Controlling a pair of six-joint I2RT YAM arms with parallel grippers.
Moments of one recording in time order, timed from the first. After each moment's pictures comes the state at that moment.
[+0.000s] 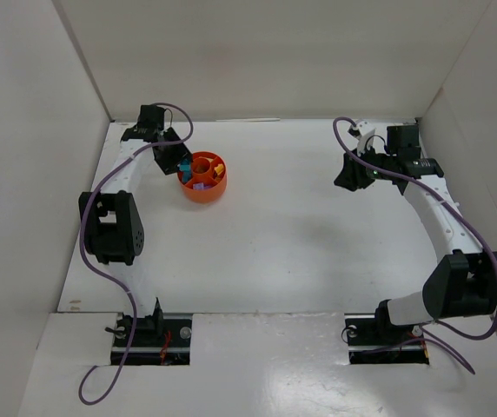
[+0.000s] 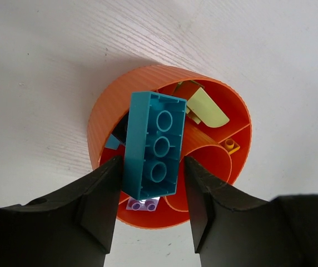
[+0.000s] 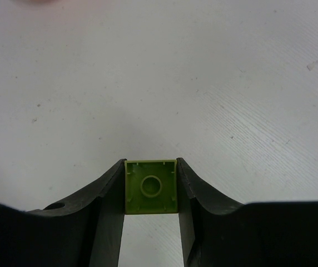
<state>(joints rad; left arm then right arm) -0.05 1.87 1.61 -0.71 0.12 -0.68 0.05 1.42 1.26 -0.62 -0.60 -0.31</state>
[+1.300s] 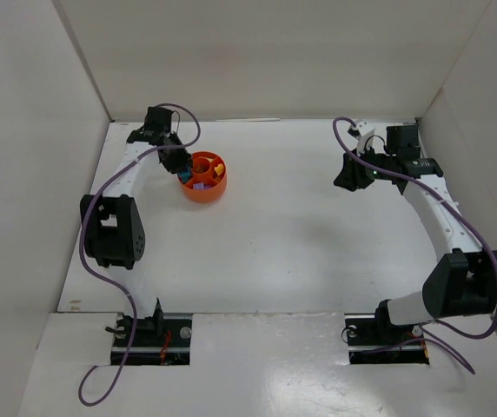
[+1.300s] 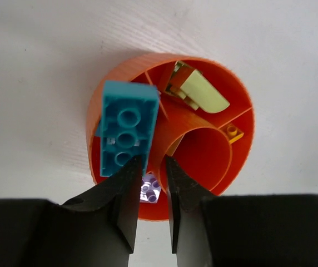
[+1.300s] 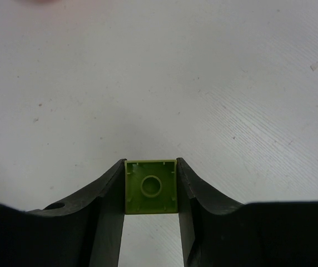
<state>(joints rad) -0.09 1.84 1.60 -0.70 0.07 -0.63 0.05 1.42 1.26 -0.62 -0.61 -0.31</state>
